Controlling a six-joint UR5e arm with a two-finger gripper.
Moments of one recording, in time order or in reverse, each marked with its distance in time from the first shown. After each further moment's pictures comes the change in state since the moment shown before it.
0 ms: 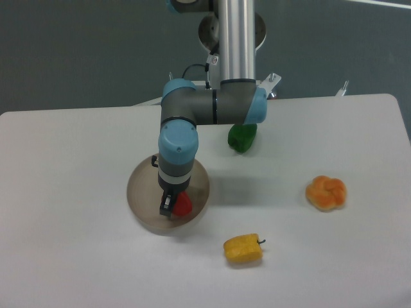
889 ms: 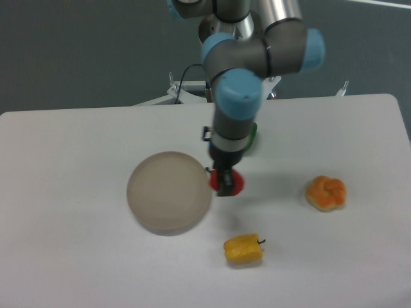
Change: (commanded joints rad) arm 0.296 0.118 0.187 -0.346 0.155 -0.163
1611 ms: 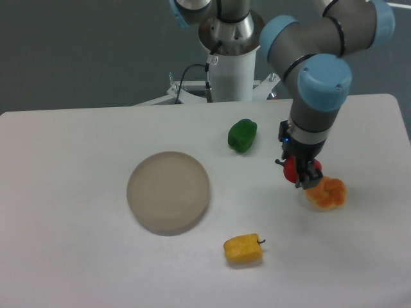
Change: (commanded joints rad) arm 0.097 -0.008 0.062 -0.046 0.020 0.092
